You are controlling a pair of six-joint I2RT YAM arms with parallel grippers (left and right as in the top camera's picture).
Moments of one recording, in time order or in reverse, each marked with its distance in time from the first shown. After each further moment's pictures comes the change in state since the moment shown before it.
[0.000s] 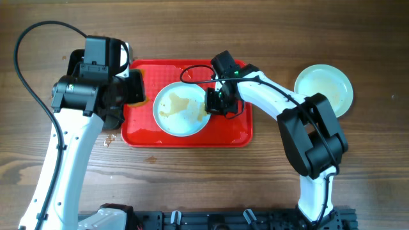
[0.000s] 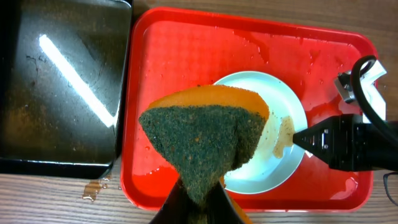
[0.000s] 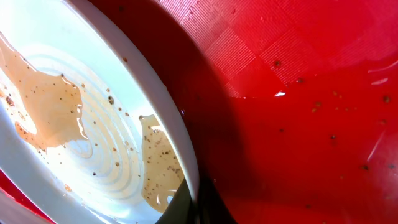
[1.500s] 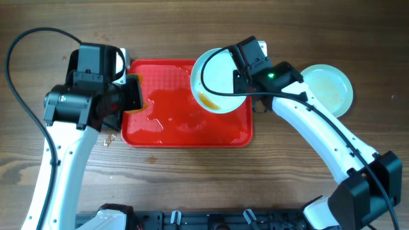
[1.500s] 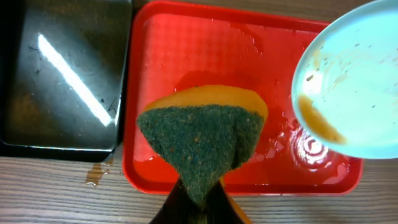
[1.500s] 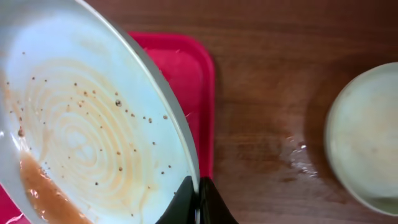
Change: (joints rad) left arm 0.000 -0.061 0.000 -0.060 0.016 0.000; right arm 0.000 -0.435 -0.003 -0.163 0.689 -0.169
